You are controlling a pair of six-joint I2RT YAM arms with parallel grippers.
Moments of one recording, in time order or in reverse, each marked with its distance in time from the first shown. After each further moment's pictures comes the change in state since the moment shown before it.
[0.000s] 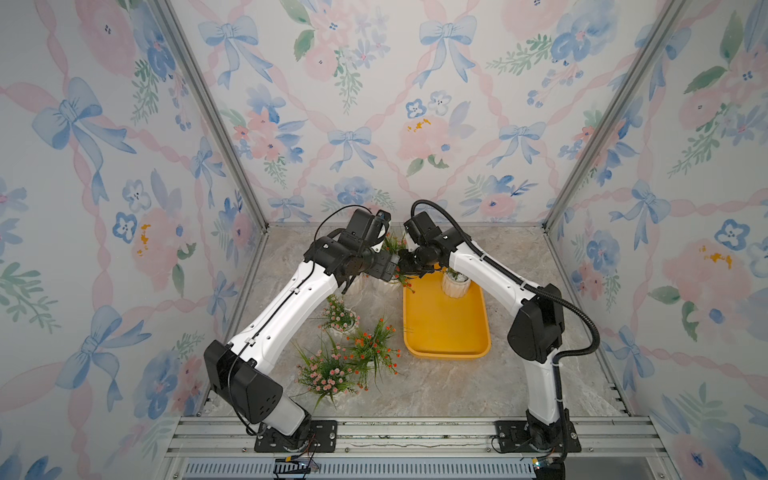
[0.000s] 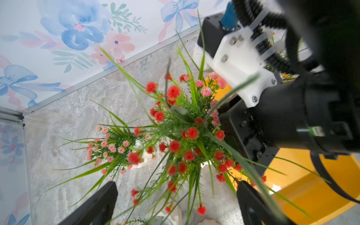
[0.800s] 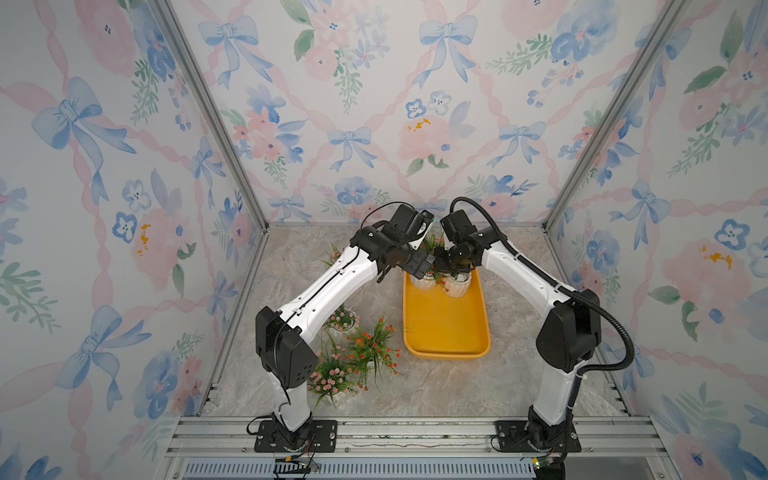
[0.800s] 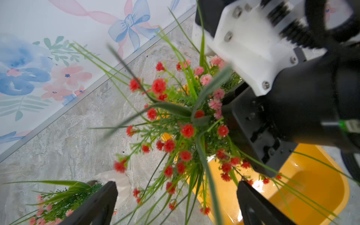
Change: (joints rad) left arm -0.126 0.271 0.246 0.000 0.025 0.064; right arm -0.162 -0.169 -0.252 0.005 0.097 -0.020
